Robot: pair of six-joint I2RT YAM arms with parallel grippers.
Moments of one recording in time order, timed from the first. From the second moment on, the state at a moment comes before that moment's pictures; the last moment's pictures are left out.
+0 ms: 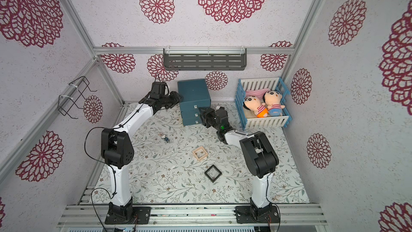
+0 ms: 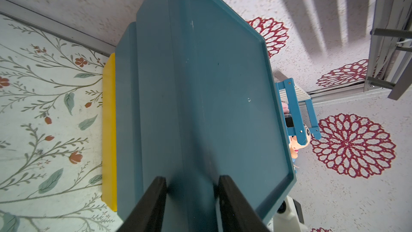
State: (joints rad) left arm -0.28 2.12 1.92 -0.38 0.28 -0.75; right arm 0.41 1.88 1.10 0.62 -0.29 1.55
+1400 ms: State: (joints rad) left arm -0.29 2.12 1.93 -0.38 0.28 -0.75; right arm 0.41 2.21 1.28 0.81 -0.31 1.61
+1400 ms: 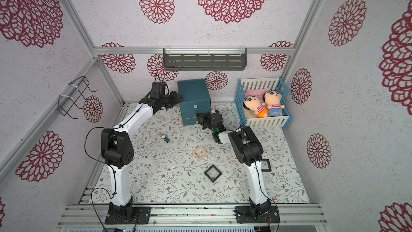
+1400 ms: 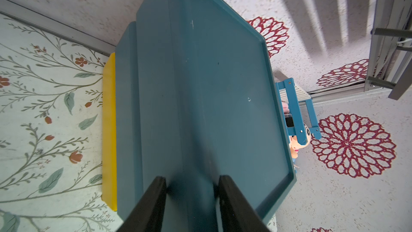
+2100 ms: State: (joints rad) left arm -0.29 2.12 1.92 -0.38 0.28 -0.75; right arm 0.45 2.02 0.99 0.88 -0.26 1.62
